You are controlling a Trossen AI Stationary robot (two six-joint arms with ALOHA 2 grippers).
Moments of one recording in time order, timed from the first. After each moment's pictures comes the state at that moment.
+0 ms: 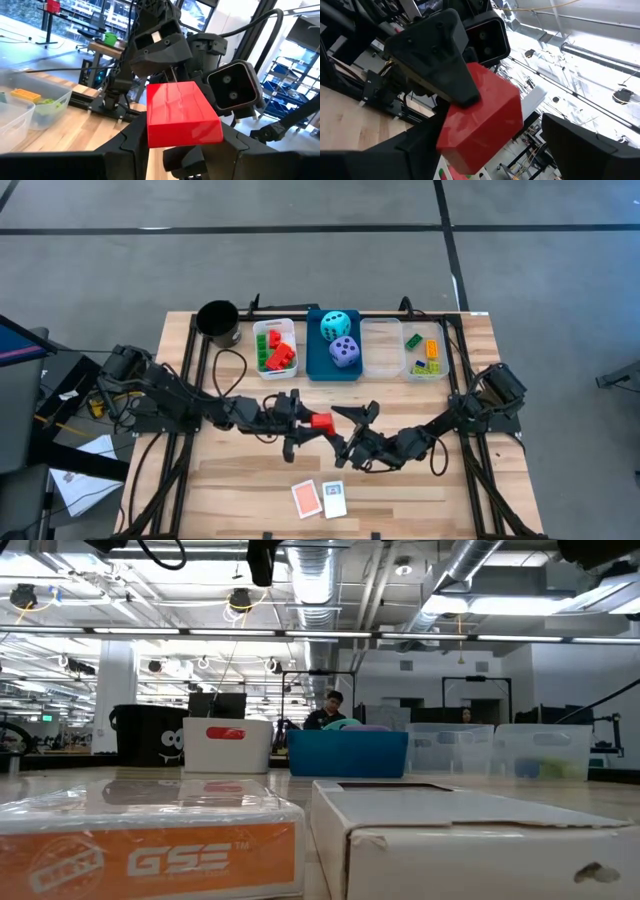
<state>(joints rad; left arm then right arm) -0.33 1.50 0.75 0.83 -0.32 -0.32 0.52 1.83 0.89 1.31 0.94 -1.05</state>
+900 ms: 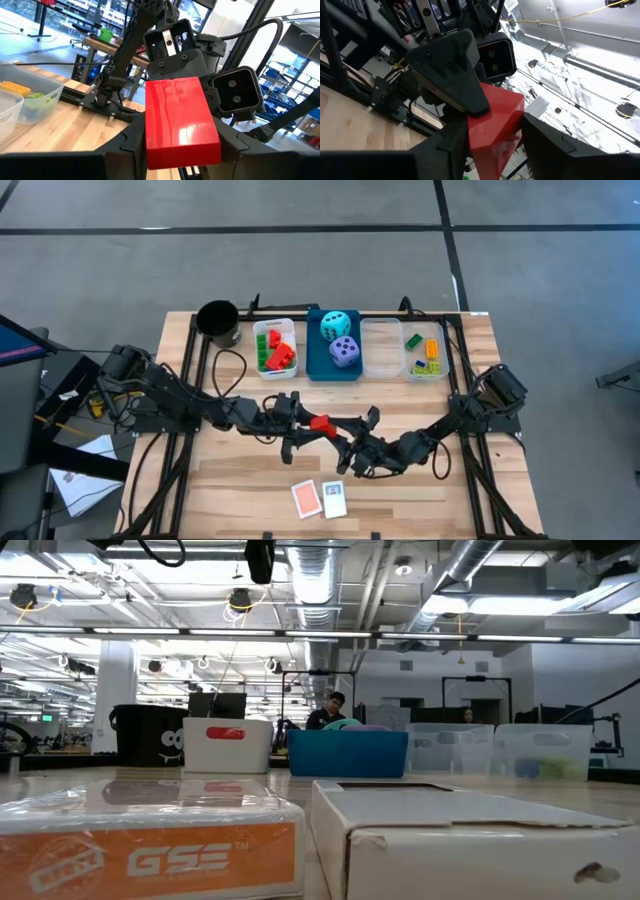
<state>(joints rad) -0.33 1.50 0.76 0.81 -0.31 -0.37 0.56 1.83 0.91 1.31 0.91 -1.10</state>
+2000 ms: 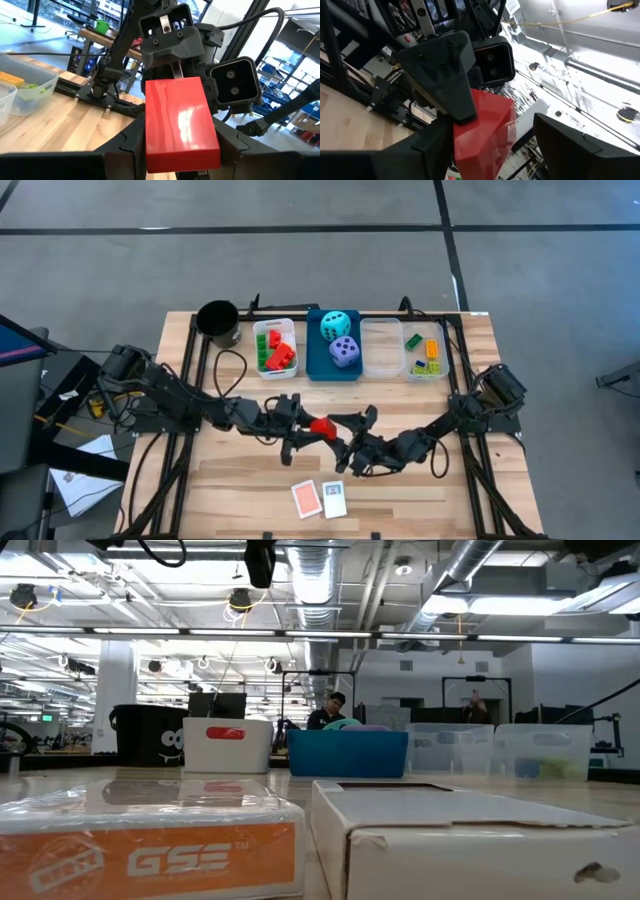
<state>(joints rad) -0.33 1.50 0.75 0.78 -0.29 -0.41 0.54 1.83 0.91 1.31 0.88 -1.11</state>
